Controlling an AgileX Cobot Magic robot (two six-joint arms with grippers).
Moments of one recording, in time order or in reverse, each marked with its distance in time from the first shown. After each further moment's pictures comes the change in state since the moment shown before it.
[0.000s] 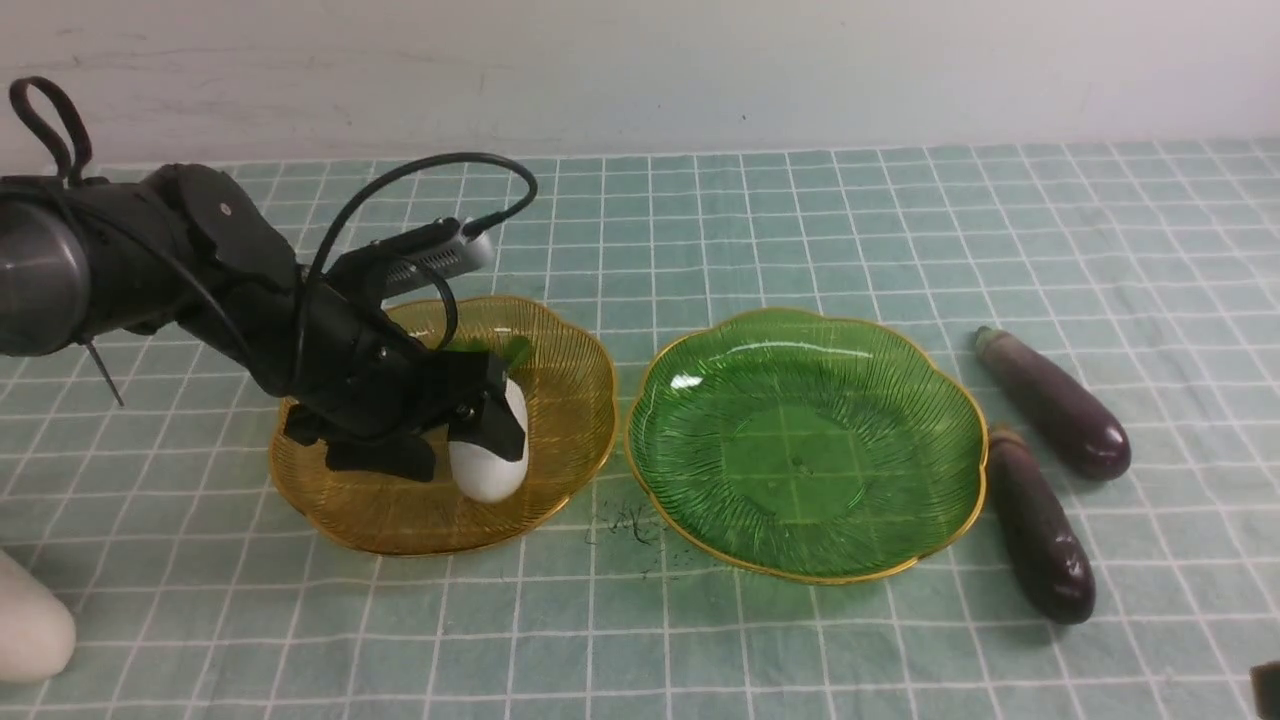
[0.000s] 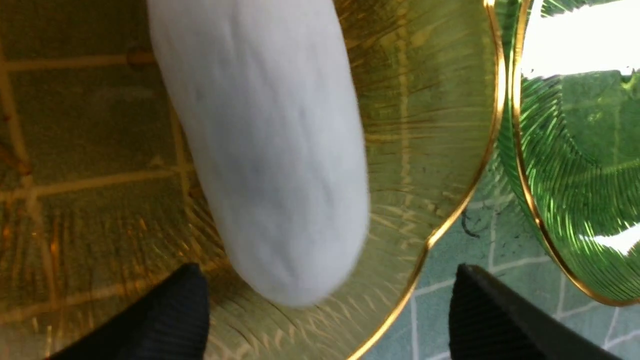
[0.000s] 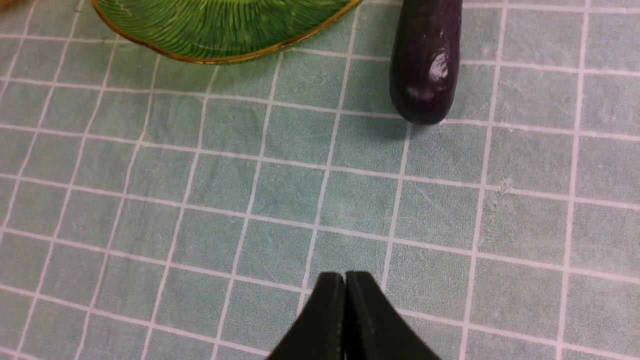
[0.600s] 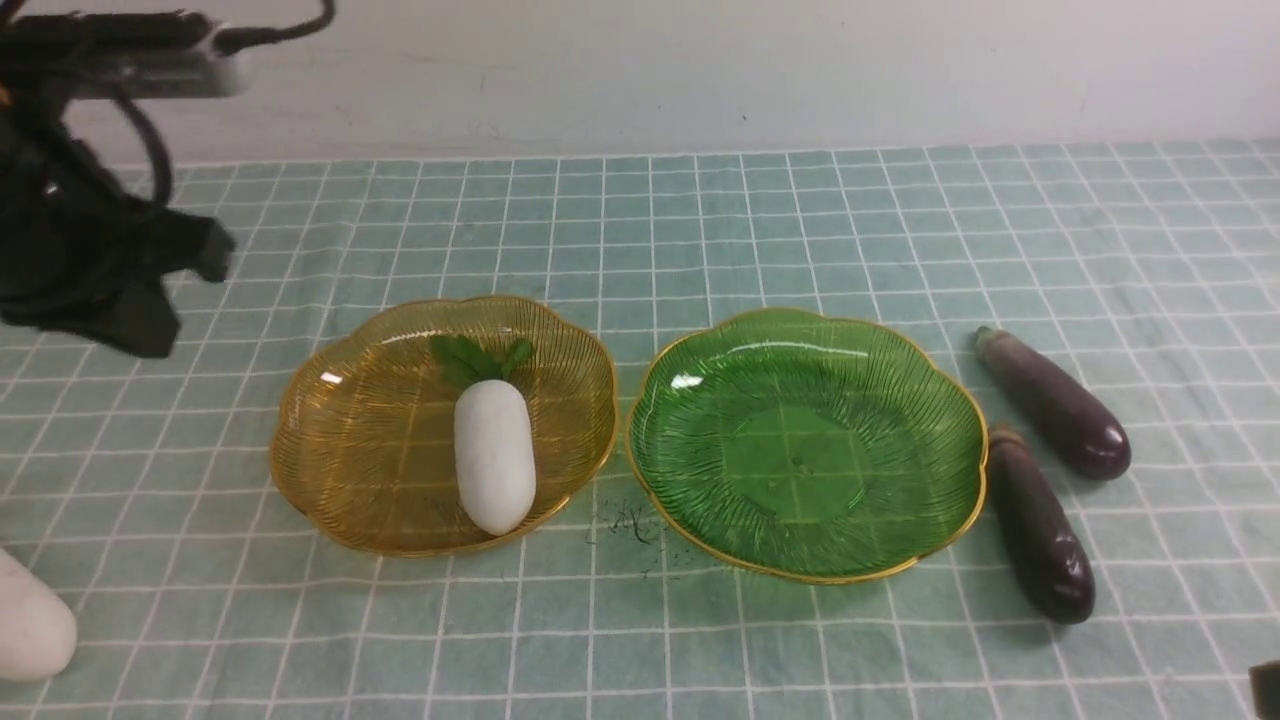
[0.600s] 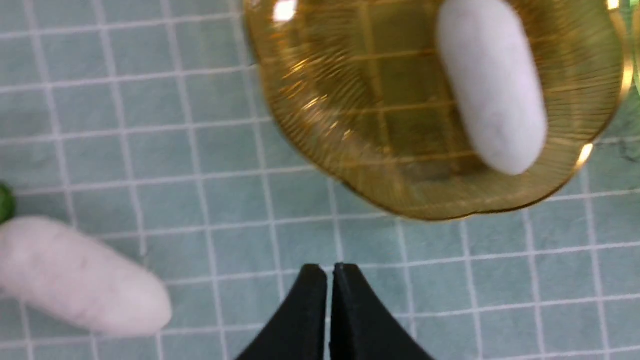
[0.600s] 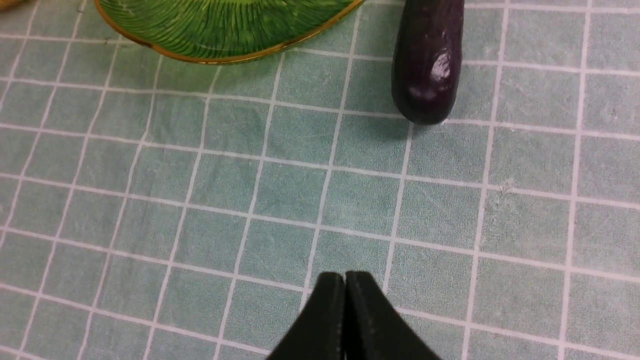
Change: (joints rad) right arm 0.000 0.000 0.000 0.002 0.001 -0.001; left arm 0.140 -0.394 -0.120 0.534 0.364 -0.209
